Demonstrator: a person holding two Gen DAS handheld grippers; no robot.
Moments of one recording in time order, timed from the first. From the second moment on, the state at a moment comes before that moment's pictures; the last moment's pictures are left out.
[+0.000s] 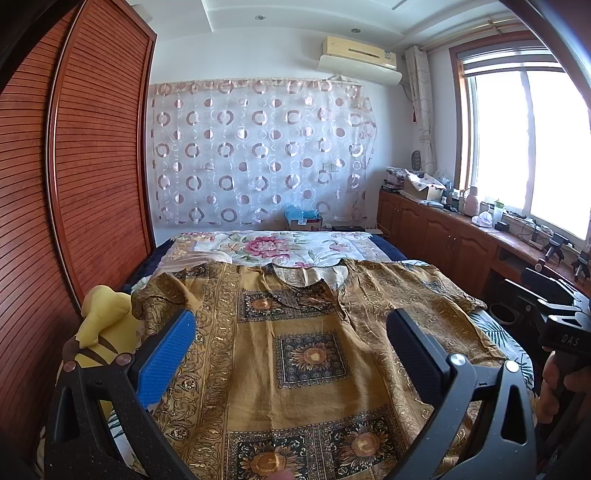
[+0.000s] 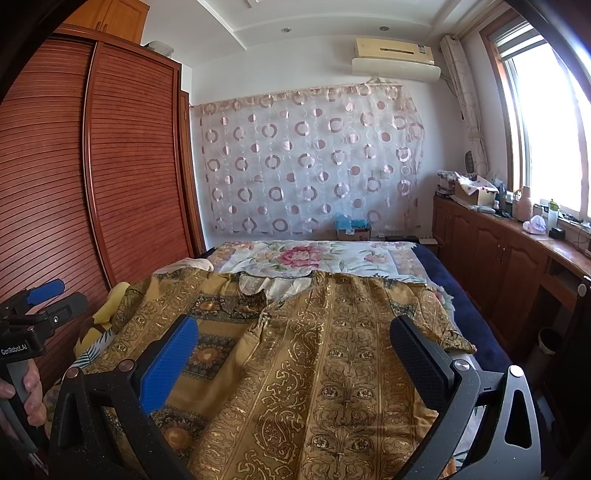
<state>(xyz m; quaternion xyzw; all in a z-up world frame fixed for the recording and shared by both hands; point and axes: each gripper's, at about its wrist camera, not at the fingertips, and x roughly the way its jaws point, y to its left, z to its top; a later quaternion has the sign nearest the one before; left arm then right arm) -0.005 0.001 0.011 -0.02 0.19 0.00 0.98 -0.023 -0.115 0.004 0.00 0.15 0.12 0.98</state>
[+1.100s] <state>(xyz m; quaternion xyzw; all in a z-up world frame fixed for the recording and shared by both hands) 0.037 0.077 -0.061 -0.01 0.28 0.02 0.96 0.065 -0.064 -0.041 -0.03 0.24 0.19 0.95</state>
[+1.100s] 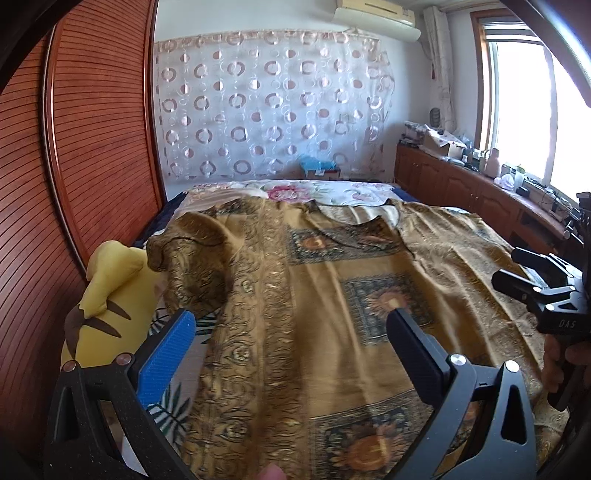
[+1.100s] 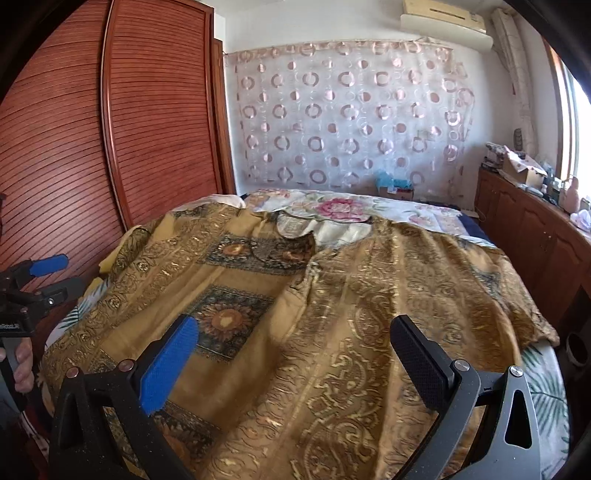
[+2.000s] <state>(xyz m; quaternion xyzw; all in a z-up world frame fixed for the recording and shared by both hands) 0.144 0.200 -0.106 -0.06 0.40 0.04 0.91 0.140 -0.047 -0.043 -0.05 0.29 0.30 0.91</state>
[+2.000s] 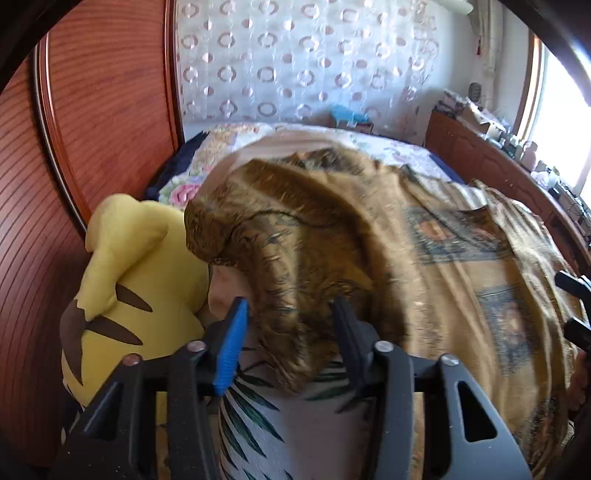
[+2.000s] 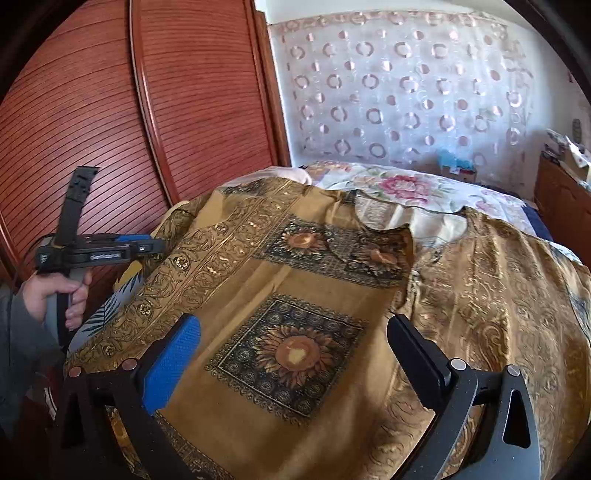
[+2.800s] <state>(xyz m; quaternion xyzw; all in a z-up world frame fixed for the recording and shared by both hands) 0.176 0.139 0.000 0.00 0.31 -0.04 0.95 0.155 -0.059 -0.029 -0.08 0.27 0.29 0.91</state>
